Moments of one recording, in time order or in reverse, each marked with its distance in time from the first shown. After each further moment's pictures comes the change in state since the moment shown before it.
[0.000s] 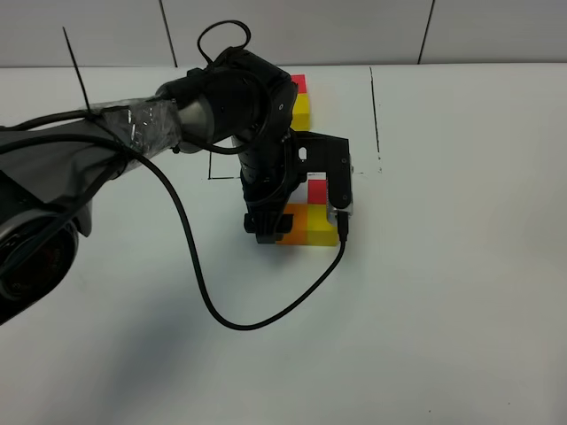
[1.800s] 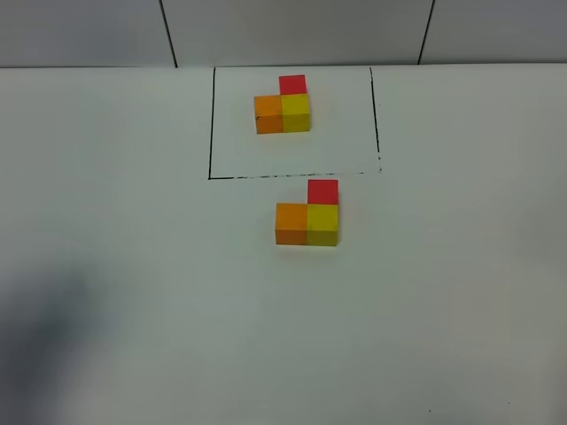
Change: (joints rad) left arm 0.737 -1.498 0.907 -0.089 -0.033 -0.691; right arm 0.000 0.000 0.000 0.004 0.000 0.000
